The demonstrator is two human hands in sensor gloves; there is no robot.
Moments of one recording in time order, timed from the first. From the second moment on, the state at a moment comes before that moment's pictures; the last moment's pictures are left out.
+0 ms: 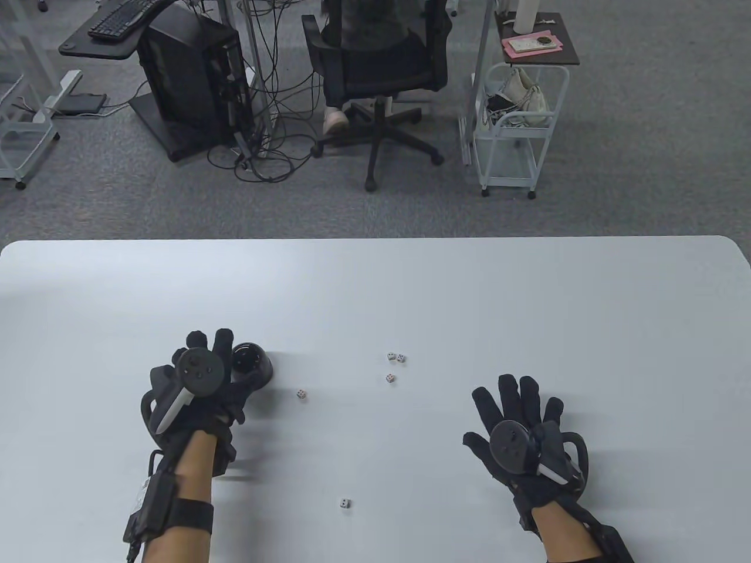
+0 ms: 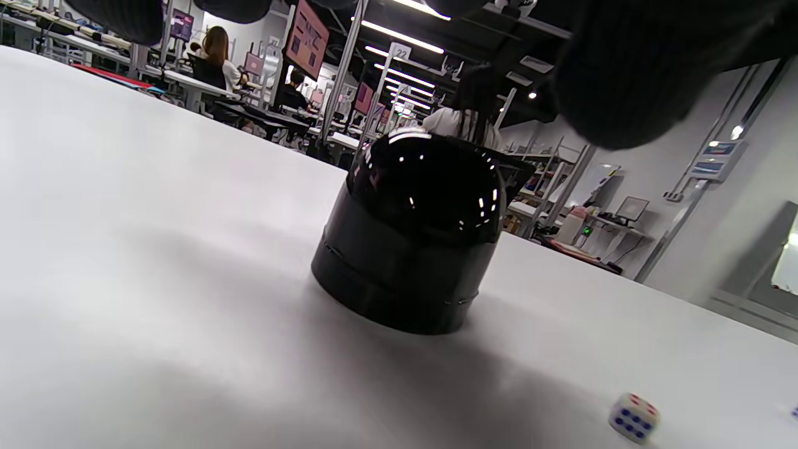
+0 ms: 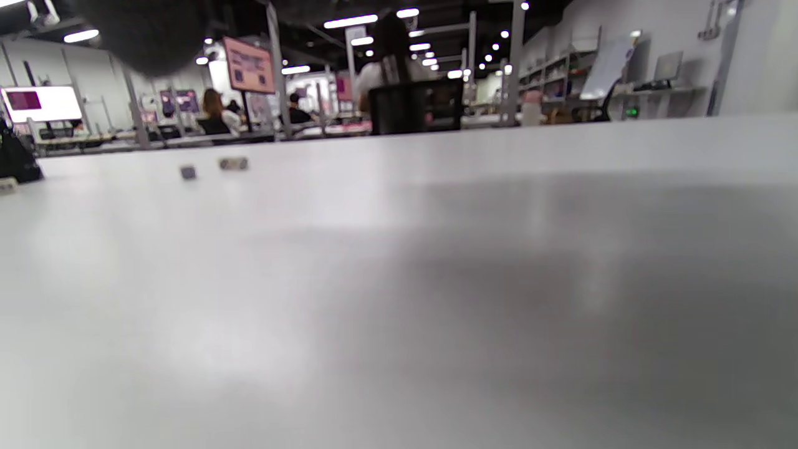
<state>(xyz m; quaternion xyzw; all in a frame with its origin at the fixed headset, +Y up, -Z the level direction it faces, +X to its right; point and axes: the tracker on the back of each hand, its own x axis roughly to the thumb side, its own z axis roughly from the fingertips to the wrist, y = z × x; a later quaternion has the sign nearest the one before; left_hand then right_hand) -0.299 -0.722 -0.382 -0.06 0.06 0.17 0.98 0.195 -0.756 -0.300 0.11 0.05 0.99 0.06</state>
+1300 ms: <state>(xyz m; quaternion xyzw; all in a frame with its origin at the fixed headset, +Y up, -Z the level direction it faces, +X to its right) -0.231 -0.711 -0.353 0.00 -0.06 0.37 0.93 0.142 -0.719 -0.301 0.19 0.02 0.97 0.17</state>
